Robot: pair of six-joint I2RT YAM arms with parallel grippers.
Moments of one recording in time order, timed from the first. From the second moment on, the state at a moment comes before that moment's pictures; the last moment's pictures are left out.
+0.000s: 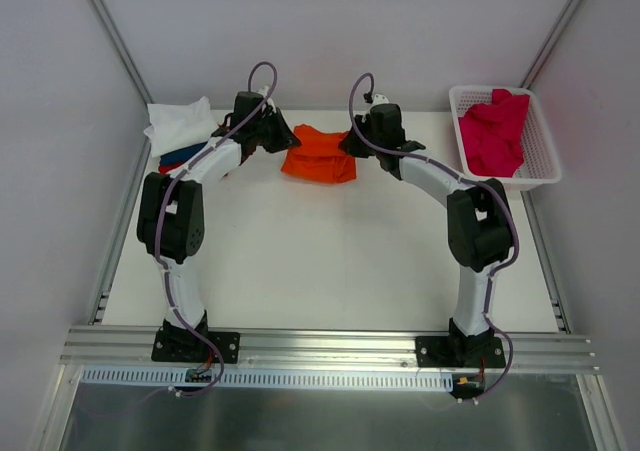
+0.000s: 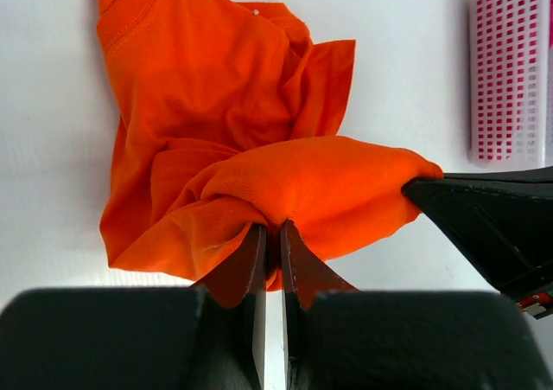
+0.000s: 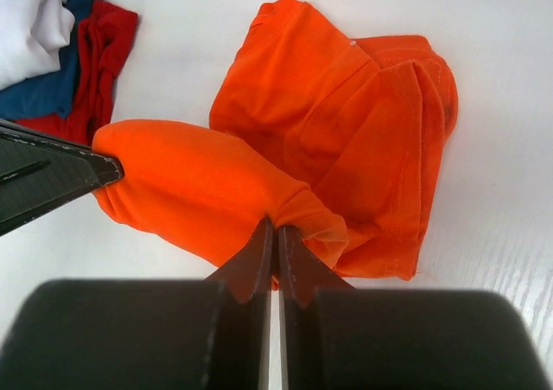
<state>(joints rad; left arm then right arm) -0.27 1.96 1.52 -0.16 0.34 -0.59 0.45 1.98 1.50 -0.02 -0.14 0.46</state>
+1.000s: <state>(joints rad) -0.22 2.22 1.72 -0.17 0.36 -0.61 0.37 2.13 1.49 -0.01 -0.14 0.53</state>
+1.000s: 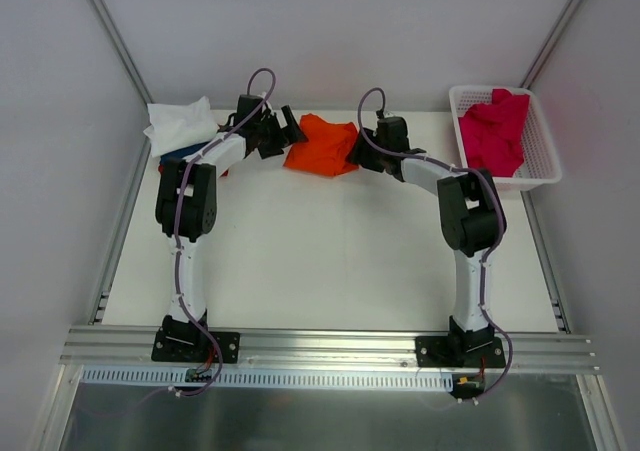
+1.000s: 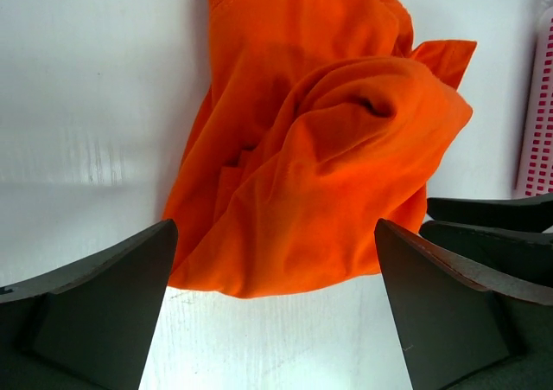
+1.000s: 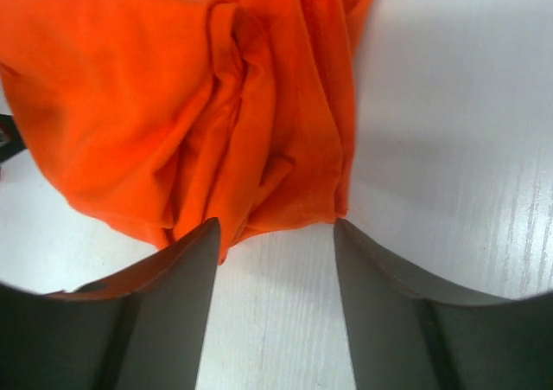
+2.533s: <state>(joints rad) -0.13 2.47 1.94 -0.08 0.54 -0.73 0.36 1.88 1.31 0.04 -0.25 0.48</state>
